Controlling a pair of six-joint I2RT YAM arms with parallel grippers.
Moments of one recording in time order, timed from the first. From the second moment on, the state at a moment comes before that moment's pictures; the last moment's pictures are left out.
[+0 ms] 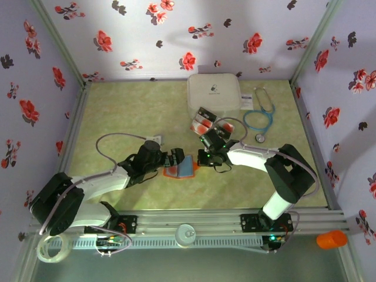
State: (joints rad) left arm -0.78 1.28 0.50 0.19 0.01 -0.81; right arm 0.74 1.63 0.86 -0.32 -0.13 0.69
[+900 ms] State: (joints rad) left arm -0.89 1.50 0.60 0.41 0.10 -0.87; right arm 0.67 1.57 0.87 -0.36 -0.14 0.69
